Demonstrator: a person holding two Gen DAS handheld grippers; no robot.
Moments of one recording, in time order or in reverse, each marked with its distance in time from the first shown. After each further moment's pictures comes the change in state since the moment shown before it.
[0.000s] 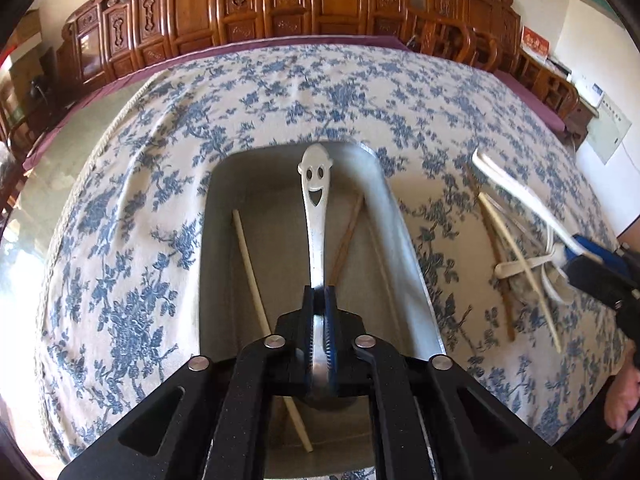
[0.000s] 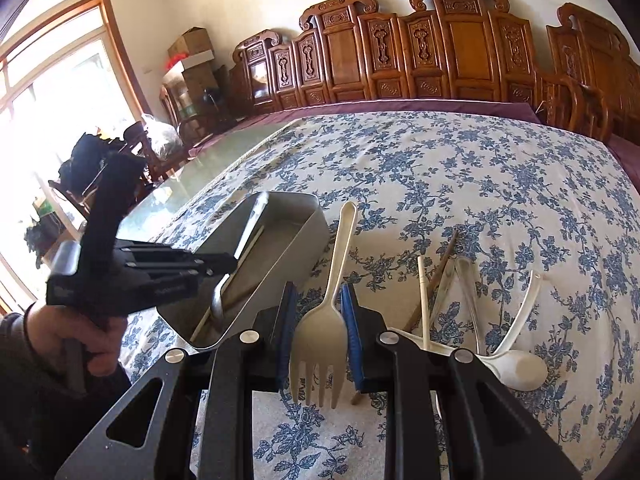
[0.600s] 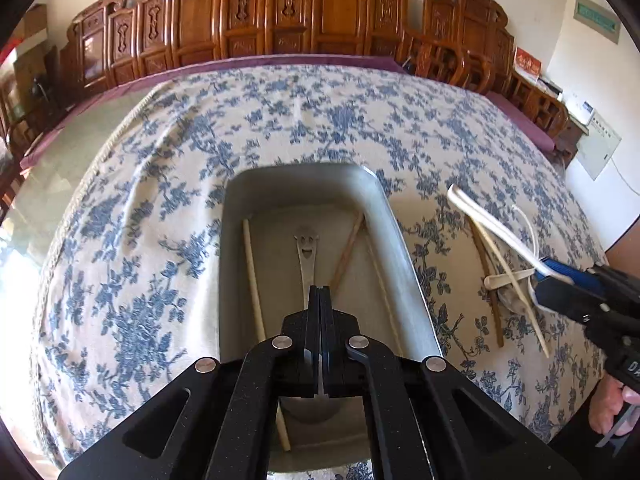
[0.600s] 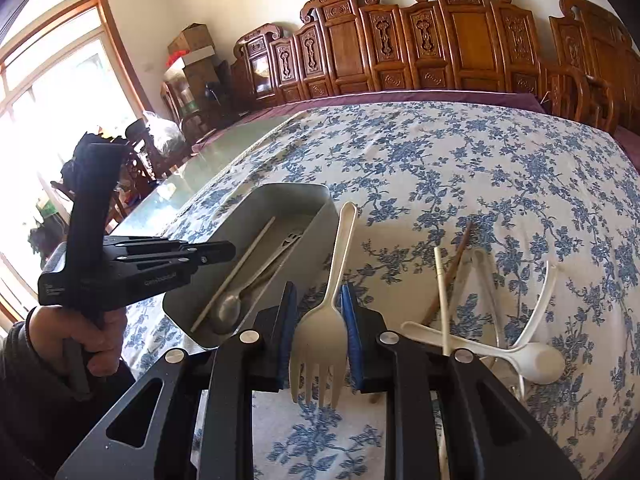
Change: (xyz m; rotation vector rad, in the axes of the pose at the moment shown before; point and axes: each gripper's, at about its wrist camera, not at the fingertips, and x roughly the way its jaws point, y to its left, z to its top) left arm -0.022 0.015 0.000 -0.028 -0.090 -0.044; right arm 0.011 0.011 0.000 0.024 0.027 0.017
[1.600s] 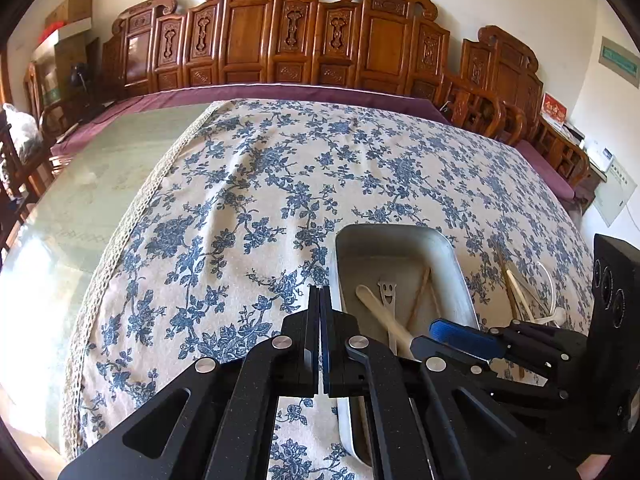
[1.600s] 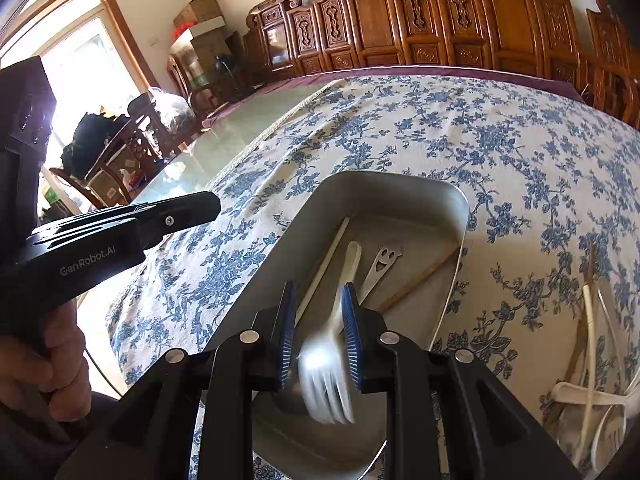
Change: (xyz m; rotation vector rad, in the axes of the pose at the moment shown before) left arm -0.037 0.066 0.017 -0.102 -0.096 0.064; right arm 0.103 0.081 0.027 -0.012 0.097 0.047
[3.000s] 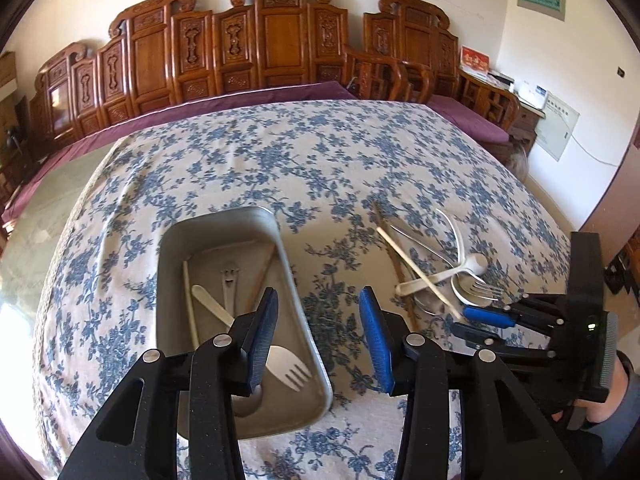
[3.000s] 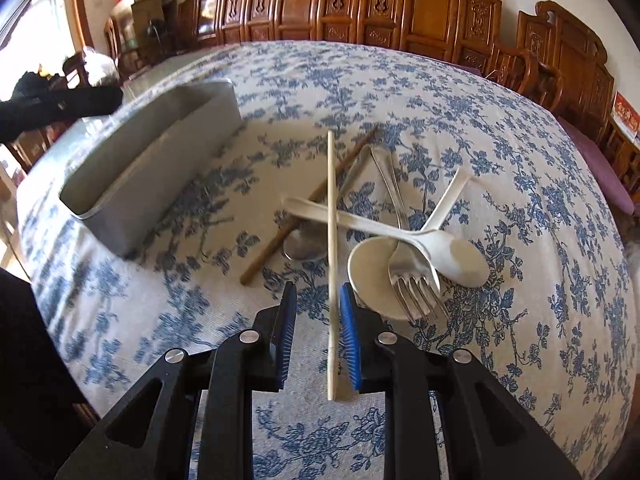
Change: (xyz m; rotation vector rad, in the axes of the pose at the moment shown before) left arm -0.016 -0.134 -0.033 0.242 0.007 -0.156; right arm -0.092 -0.116 -0.107 -0.050 0.104 -0.389
